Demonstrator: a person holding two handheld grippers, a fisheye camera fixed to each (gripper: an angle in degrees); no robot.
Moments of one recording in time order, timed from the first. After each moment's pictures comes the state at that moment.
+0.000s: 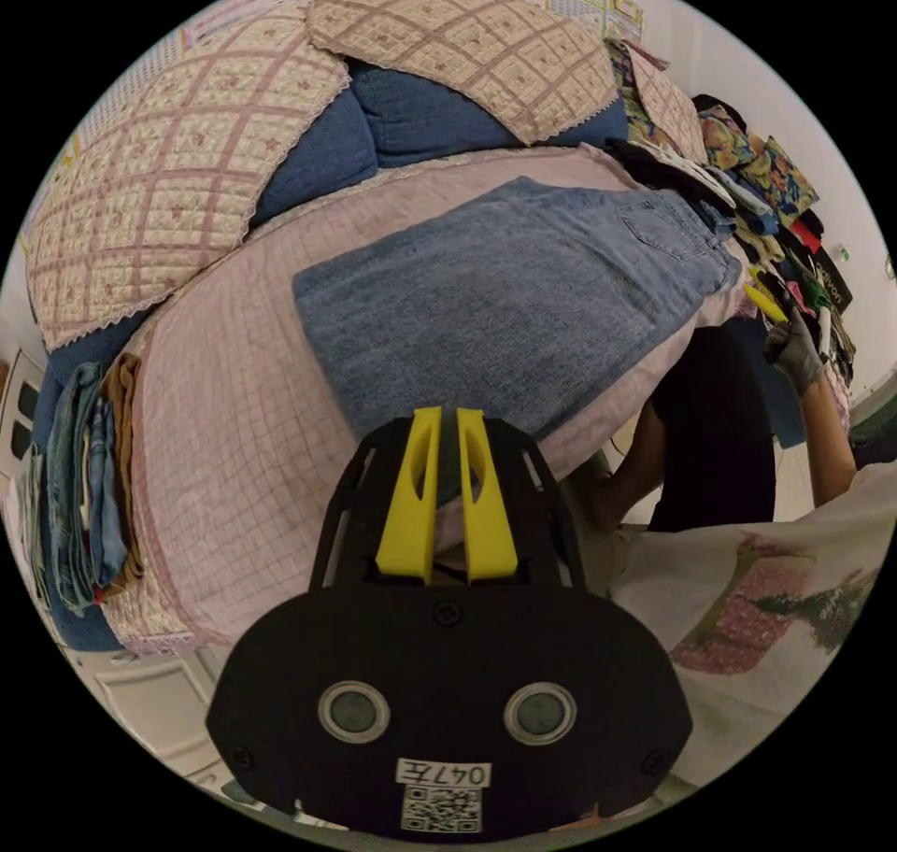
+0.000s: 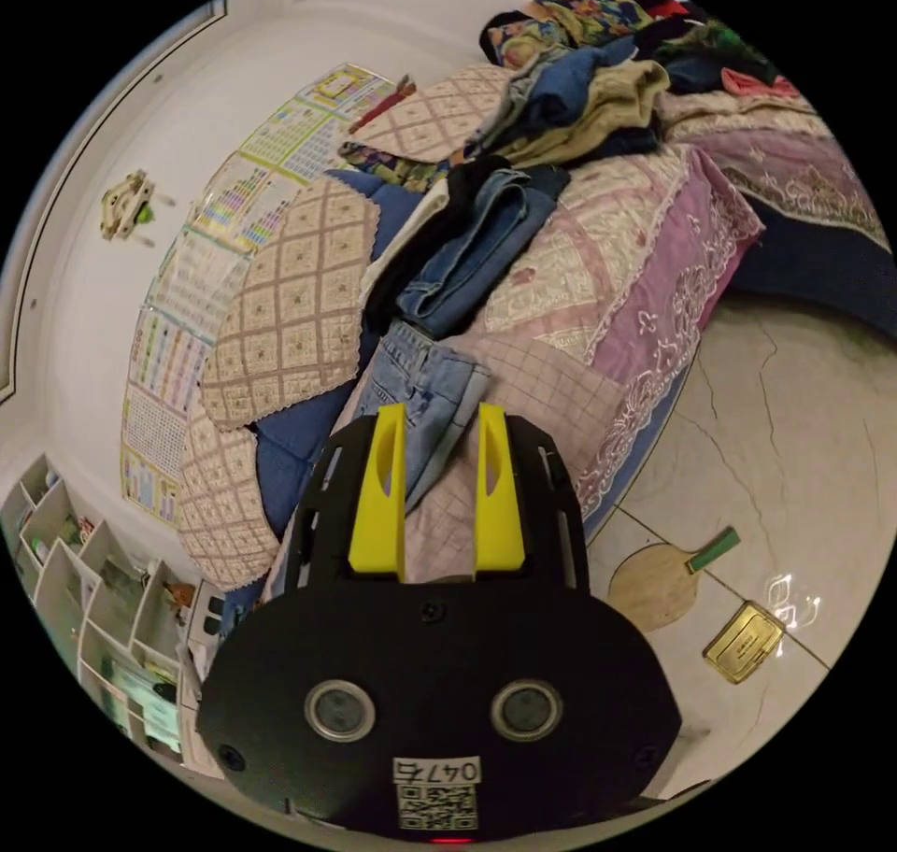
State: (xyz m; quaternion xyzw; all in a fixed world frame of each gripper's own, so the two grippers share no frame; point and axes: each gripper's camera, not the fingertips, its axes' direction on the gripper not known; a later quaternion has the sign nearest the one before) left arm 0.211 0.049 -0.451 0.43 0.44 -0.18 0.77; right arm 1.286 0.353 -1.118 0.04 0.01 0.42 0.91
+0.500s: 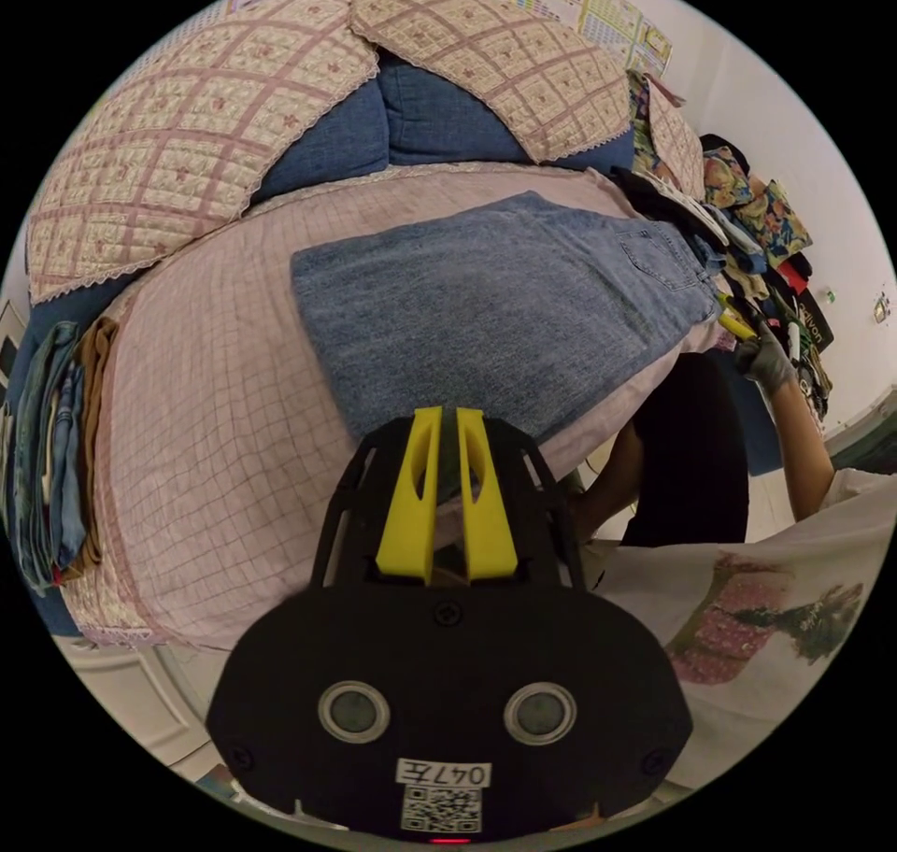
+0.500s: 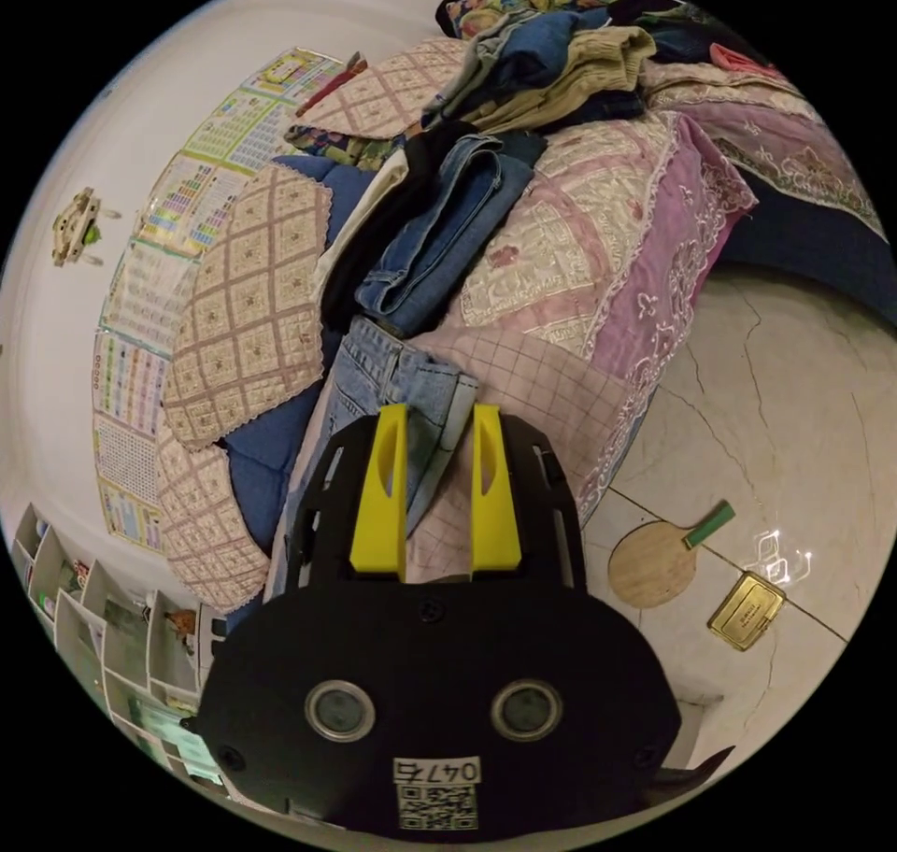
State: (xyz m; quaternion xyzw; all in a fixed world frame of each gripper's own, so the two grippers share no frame) left arm 0.257 0.011 -0.440 0.43 0.50 -0.19 0.73; right arm 1.245 0.338 -1.100 0.00 0.03 0.46 0.89
